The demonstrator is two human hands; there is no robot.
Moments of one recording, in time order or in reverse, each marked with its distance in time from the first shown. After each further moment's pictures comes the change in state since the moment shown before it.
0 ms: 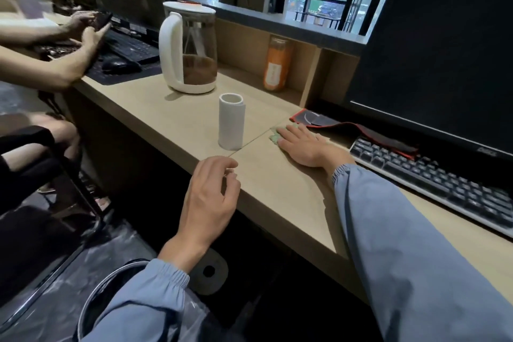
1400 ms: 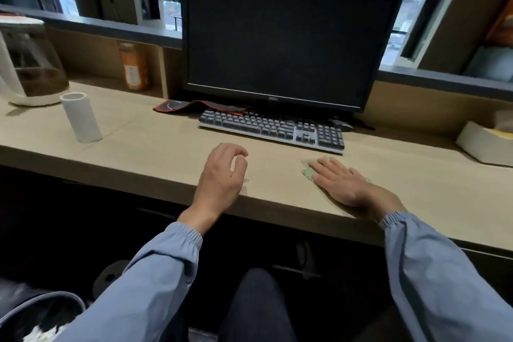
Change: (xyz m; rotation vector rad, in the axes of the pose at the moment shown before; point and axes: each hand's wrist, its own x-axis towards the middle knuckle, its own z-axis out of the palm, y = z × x) left_hand -0.088 0.239 0.096 -0.401 -0.416 0.175; right_hand -0.441 0.194 0.060 0.069 0.045 0.505
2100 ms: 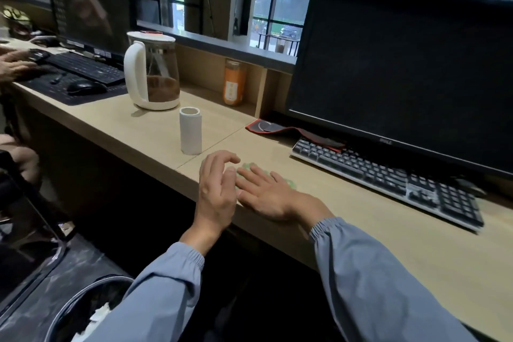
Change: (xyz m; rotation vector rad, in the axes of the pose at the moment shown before) left_hand 0.010 -0.116 -0.135 0.024 0.502 -0.071; right_hand 0.129 -0.335 0.007 -0.137 -0.067 -0.653
